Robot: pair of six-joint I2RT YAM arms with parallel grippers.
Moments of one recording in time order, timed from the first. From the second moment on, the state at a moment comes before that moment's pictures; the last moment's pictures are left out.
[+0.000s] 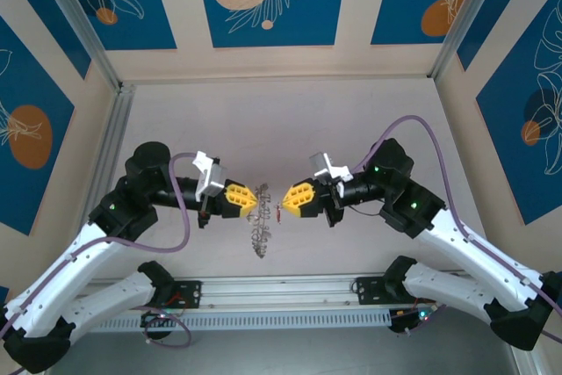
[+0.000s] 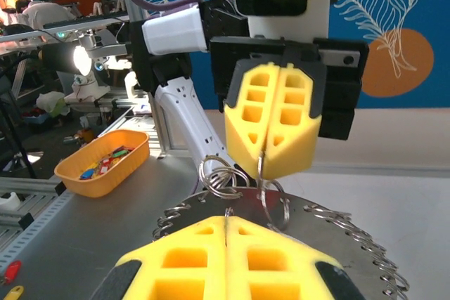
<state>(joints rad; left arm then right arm) -0.68 0.81 0.98 -0.36 0.97 0.11 0.80 0.87 0.92 -0.09 -0.95 0.03</state>
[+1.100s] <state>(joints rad) -0.68 0.81 0.97 -0.35 0.99 0.09 0.91 0.89 0.92 -0.06 -0.73 -0.03</state>
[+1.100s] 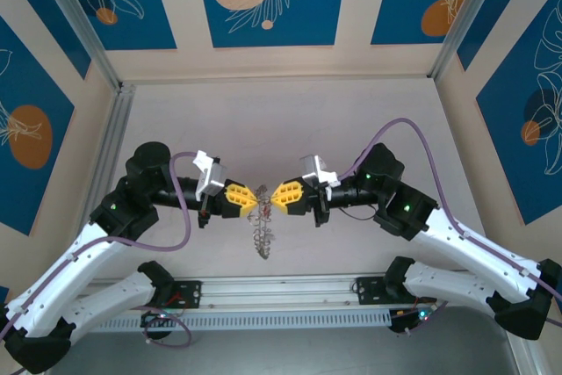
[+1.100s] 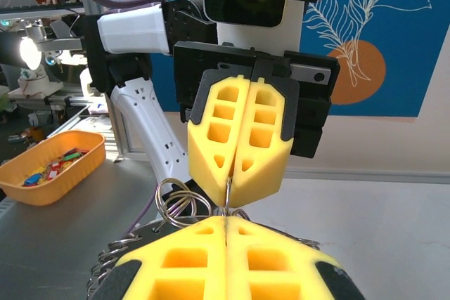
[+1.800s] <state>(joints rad) -0.67 0.81 0.97 -0.34 0.99 0.08 0.92 0.88 0.92 -0.06 -0.71 -0.04</state>
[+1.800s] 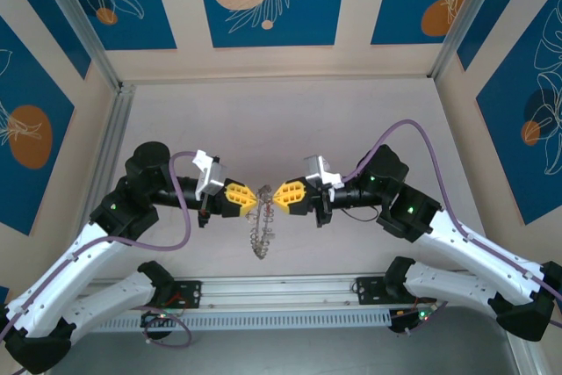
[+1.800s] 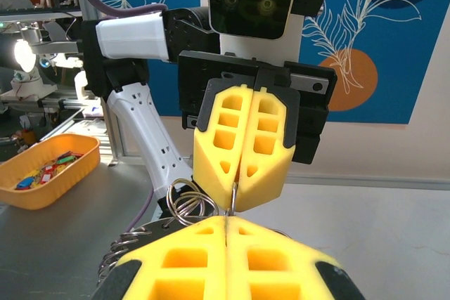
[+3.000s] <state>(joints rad) -0.67 0.81 0.97 -0.33 0.99 0.08 0.92 0.87 0.91 -0.06 -0.67 -0.04</state>
